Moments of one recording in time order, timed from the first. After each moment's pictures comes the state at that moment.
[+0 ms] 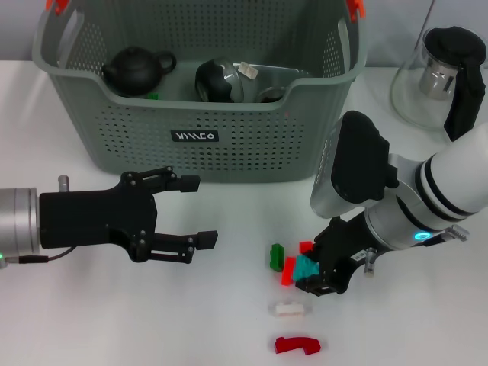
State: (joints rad) left arm -0.46 -2.14 0.58 0.81 2.09 1.78 -1.23; right arm 0.67 2.10 -1.68 -1.02 -2.35 -1.26 2.15
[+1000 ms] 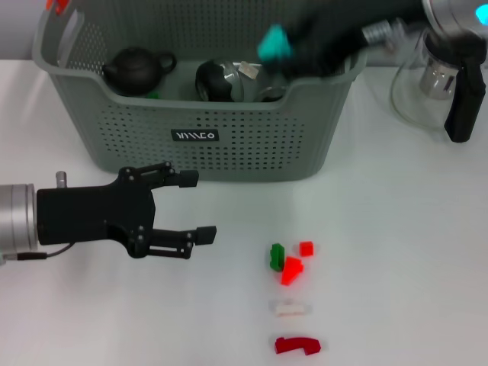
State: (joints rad) left arm -0.46 -2.14 0.56 0.81 2.09 1.79 -1.23; right arm 0.83 2.09 -1.16 -1.43 -2.28 -1.49 2.23
